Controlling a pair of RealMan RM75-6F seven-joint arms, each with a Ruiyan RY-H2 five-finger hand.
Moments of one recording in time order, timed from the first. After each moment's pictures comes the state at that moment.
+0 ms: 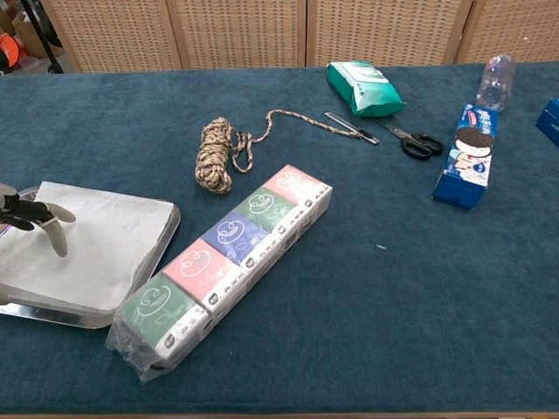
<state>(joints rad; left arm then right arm) -0.67 -1.06 0.08 -1.83 0.96 0.62 -0.04 -0.13 -0.88 0.00 -1.71 -1.50 1.56 0.24</state>
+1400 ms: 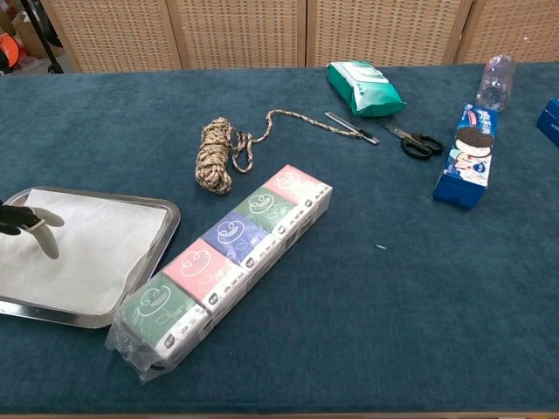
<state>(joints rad) -0.63 -1.02 0.09 -1.90 1.01 0.68 -0.02 -0.13 -0.88 -0.01 -1.72 -1.50 1.56 0.24</state>
